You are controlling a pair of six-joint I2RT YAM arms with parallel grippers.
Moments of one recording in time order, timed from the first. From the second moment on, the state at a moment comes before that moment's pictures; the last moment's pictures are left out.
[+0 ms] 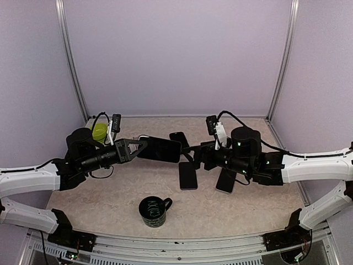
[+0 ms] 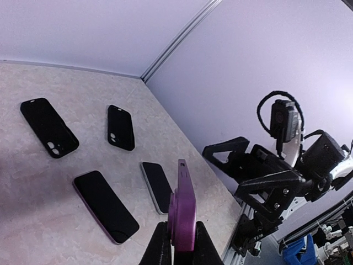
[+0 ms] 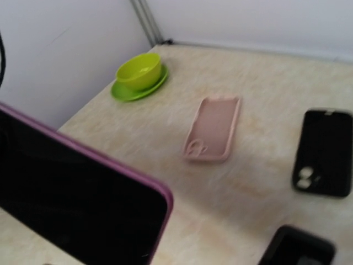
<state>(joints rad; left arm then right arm) -0.73 1.09 0.57 0.44 0.27 -0.70 1.01 1.32 0.82 0.27 0.18 0.40</state>
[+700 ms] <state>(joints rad) -0.73 1.19 0.55 0.67 0.37 -0.80 0.94 1.40 0.81 0.35 -0.22 0.63</state>
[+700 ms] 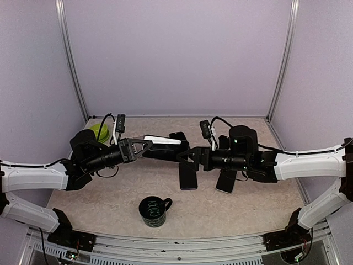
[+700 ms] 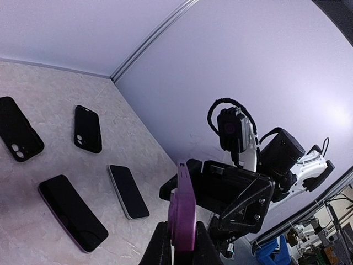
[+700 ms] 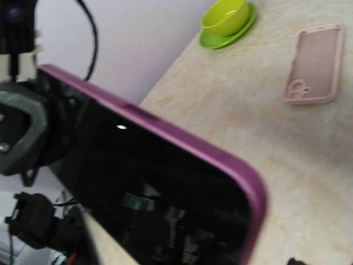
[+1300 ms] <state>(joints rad) -0.75 1.27 0.55 0.82 0.42 -0.86 0.92 1.44 0.81 0.51 -0.37 0.69</state>
